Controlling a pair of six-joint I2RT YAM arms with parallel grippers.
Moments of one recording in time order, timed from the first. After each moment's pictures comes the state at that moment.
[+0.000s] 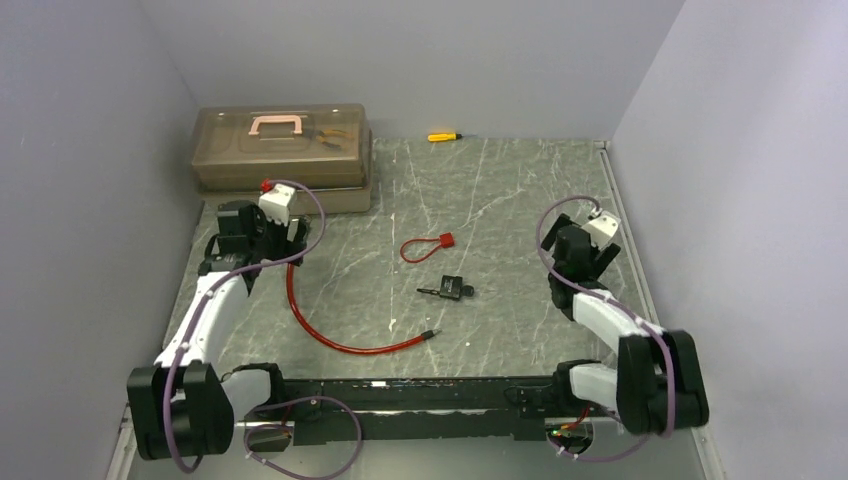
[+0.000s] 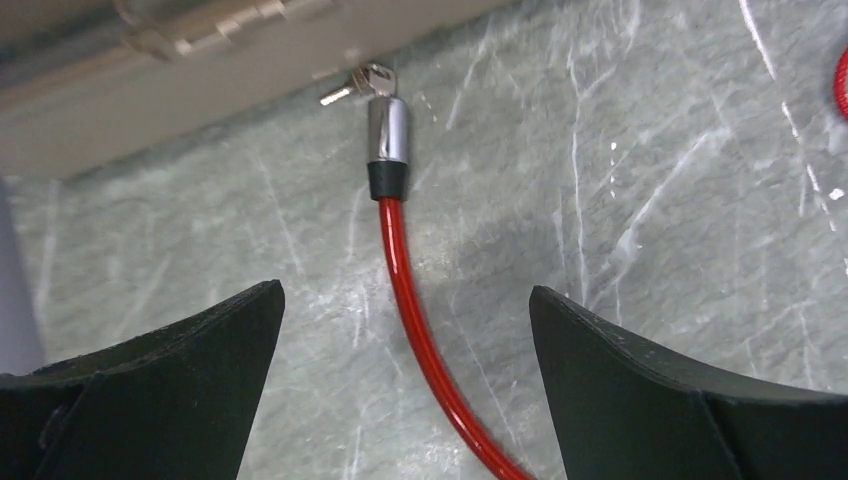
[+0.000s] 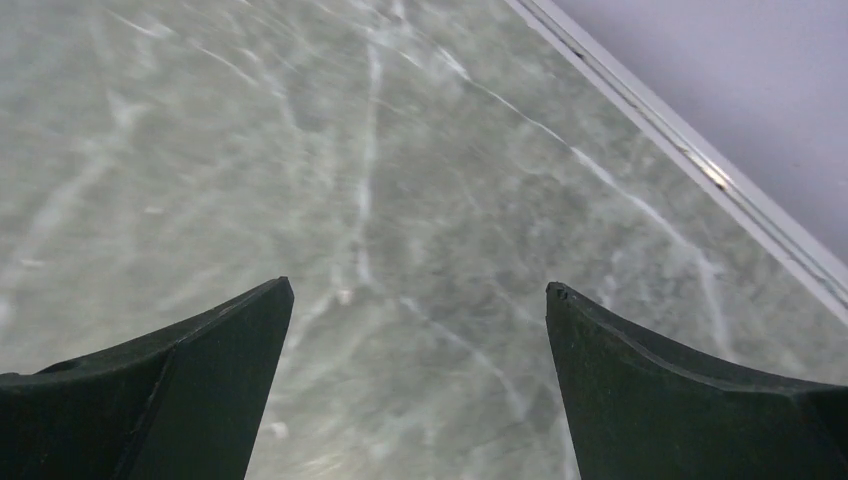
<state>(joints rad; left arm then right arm) 0.06 1.07 0.76 -0.29 0.22 0.30 0.10 1.12 0.42 0.30 0.59 0.41</state>
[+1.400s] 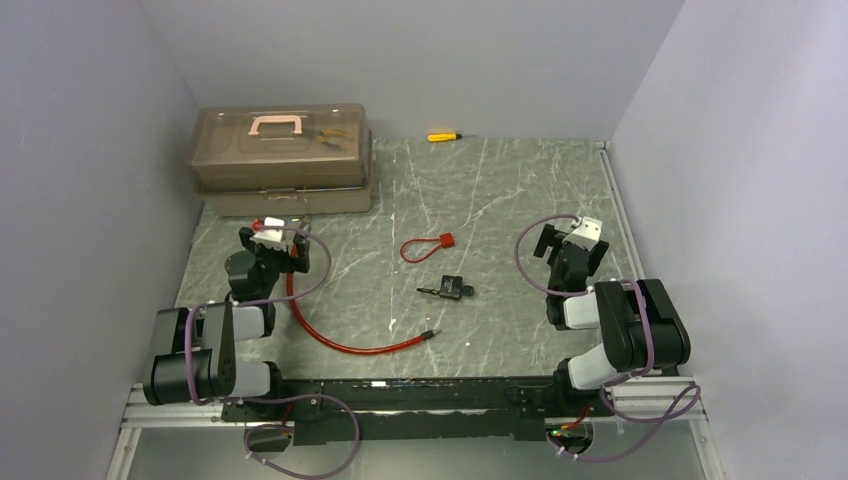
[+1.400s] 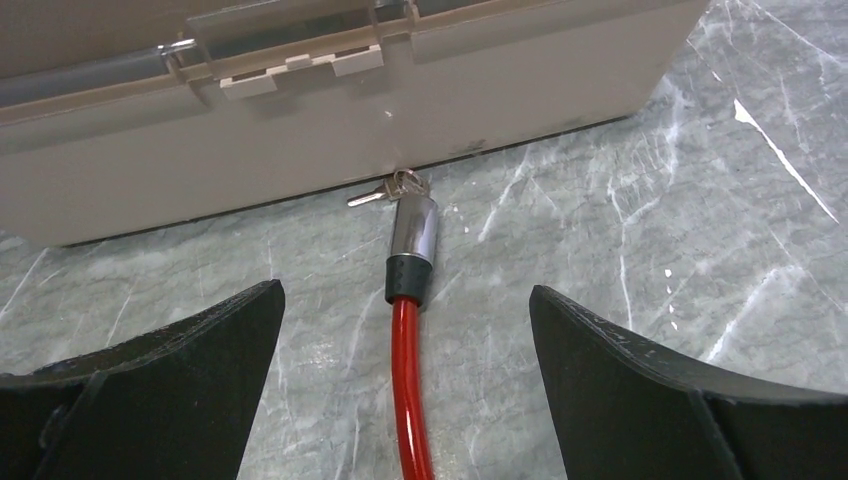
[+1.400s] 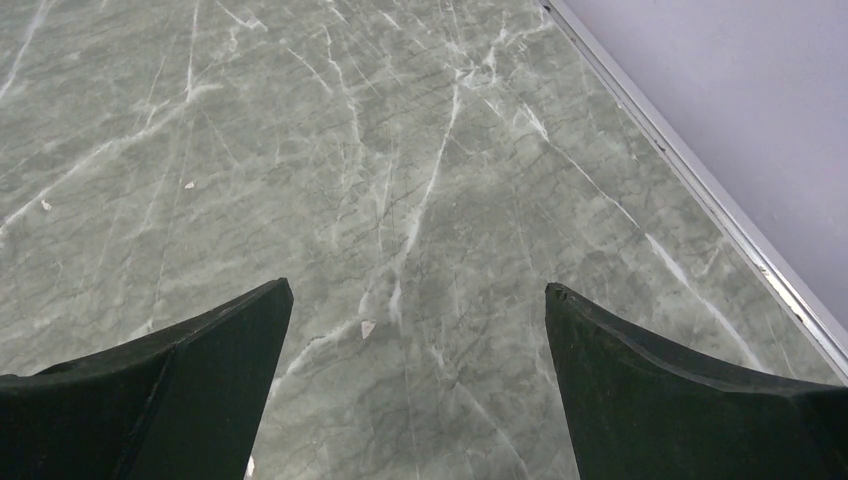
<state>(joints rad) 0.13 1.35 0.19 1.02 0.30 0.14 0.05 1.49 0.23 1.06 0.42 0.09</state>
